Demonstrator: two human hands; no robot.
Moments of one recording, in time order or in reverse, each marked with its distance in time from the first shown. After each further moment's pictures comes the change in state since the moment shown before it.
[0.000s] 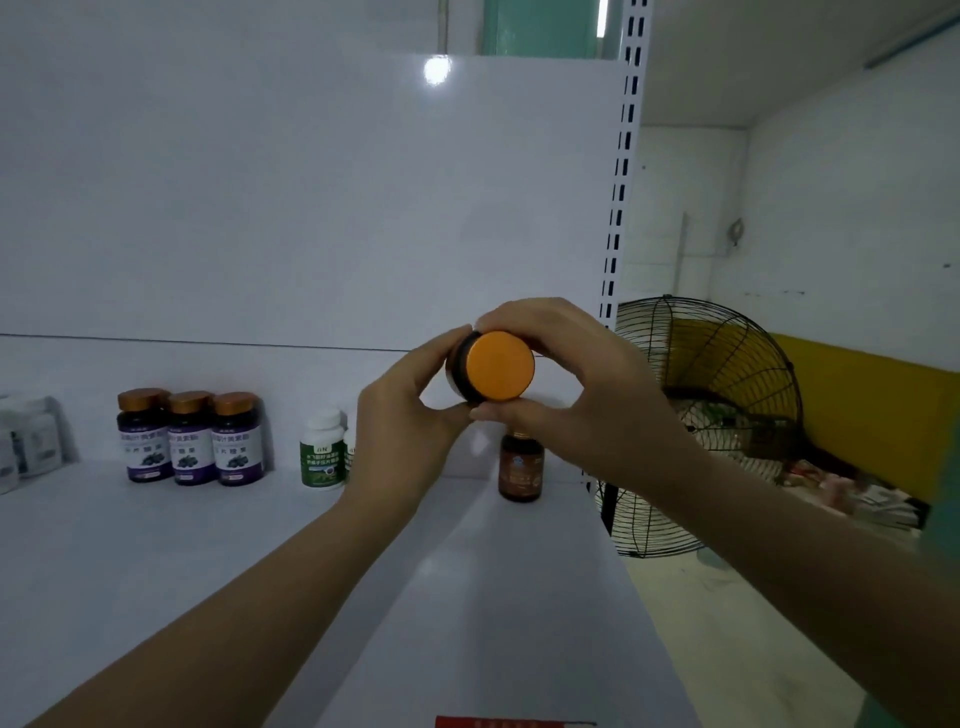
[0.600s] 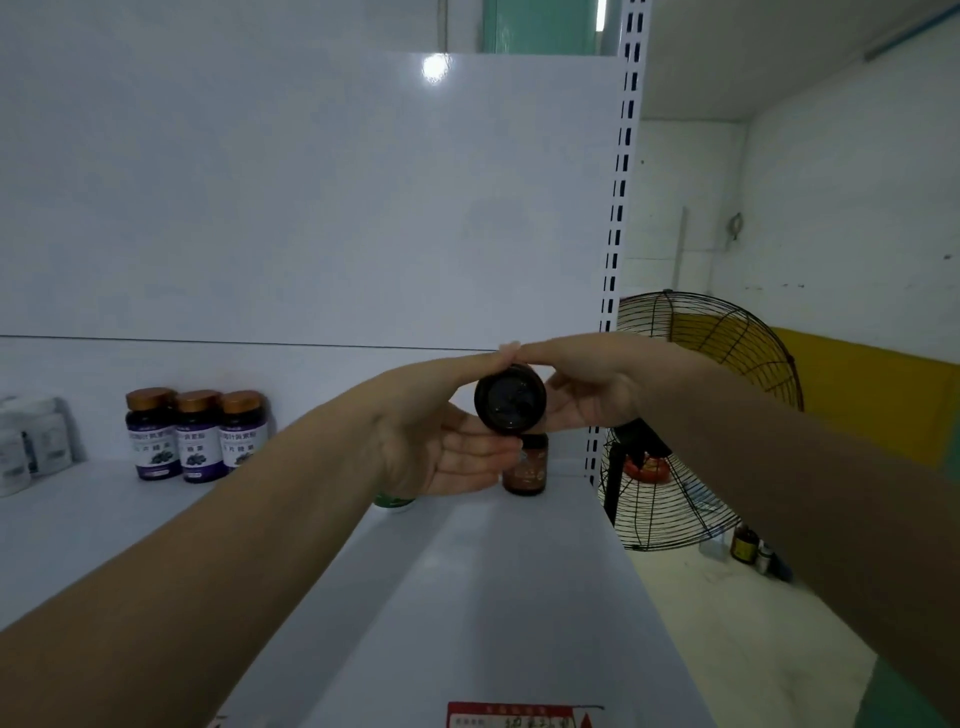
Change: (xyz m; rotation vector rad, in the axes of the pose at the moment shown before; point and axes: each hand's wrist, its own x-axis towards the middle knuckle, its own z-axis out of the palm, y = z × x) left_hand 0.032 0.047 -0.029 -0.466 -0.669 -1.230; right_hand 0.036 0.021 -0.002 0.745 -0.349 1.500
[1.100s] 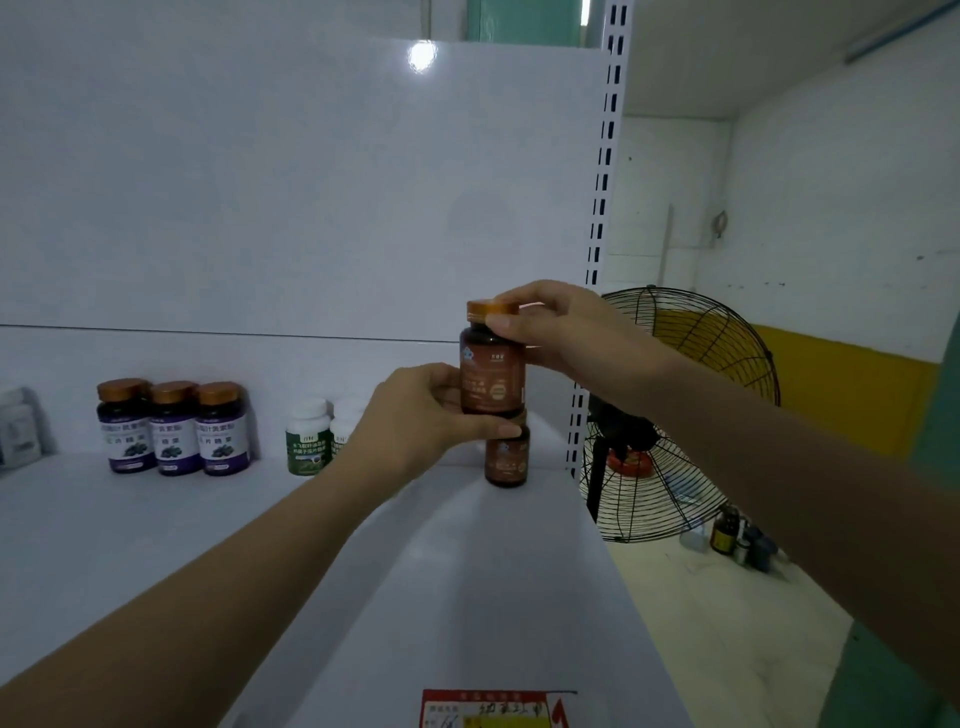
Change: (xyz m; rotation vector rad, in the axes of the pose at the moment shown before) left_hand 0.033 -0.030 0.005 0.435 0.323 0.678; right_hand -0.004 0.007 -0.015 -0.170 0.012 -0.586
